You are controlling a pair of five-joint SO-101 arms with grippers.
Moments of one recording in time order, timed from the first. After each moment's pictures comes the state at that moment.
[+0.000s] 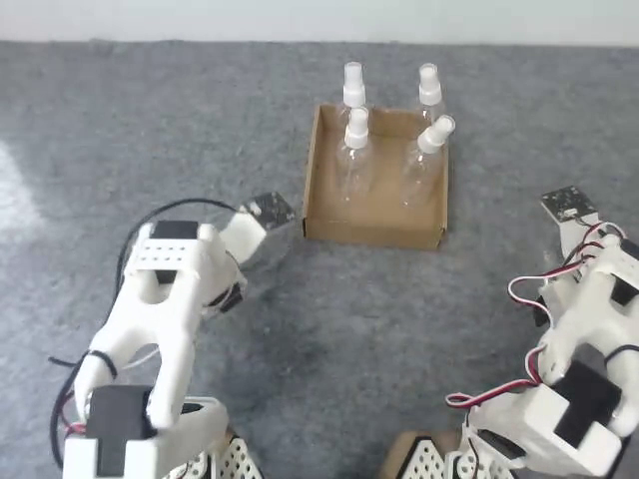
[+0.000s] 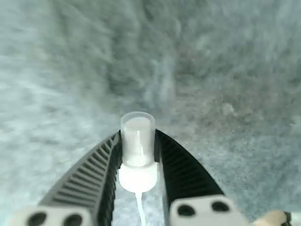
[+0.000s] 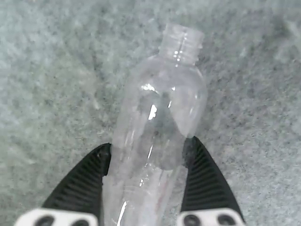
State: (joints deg) left arm -4.8 -13.6 44.3 70.2 -41.5; right arm 34.0 -2.6 33.2 60.7 53.0
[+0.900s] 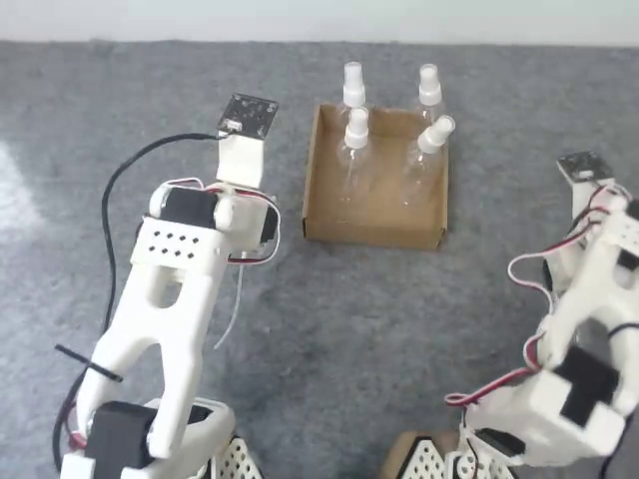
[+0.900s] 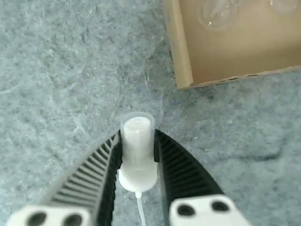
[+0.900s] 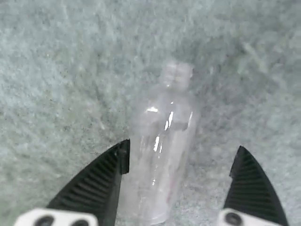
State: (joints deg) left arm 5.4 -18.3 27.6 71.6 2.0; right arm 29.7 3.4 14.2 74.0 40.7
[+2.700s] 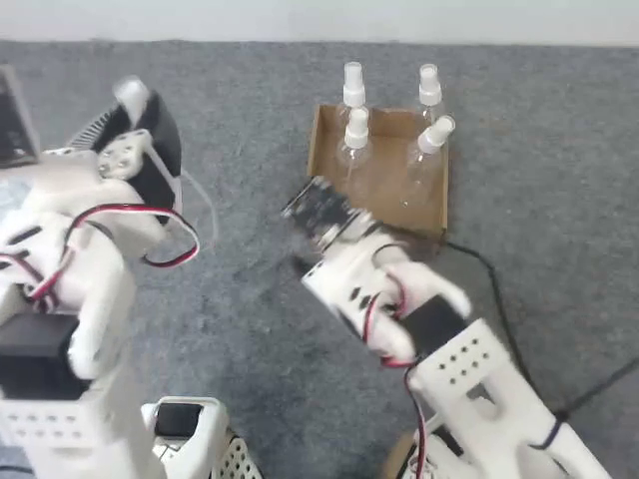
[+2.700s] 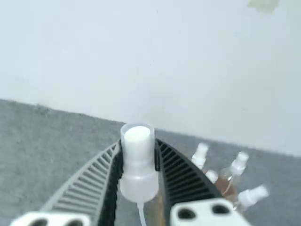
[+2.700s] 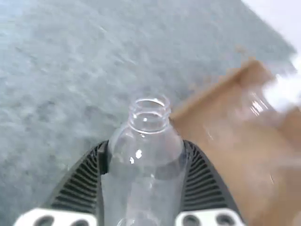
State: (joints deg) left arm -4.4 -44.2 -0.7 74.8 22.2; right arm -42.0 -46.9 49.6 43.0 13.7
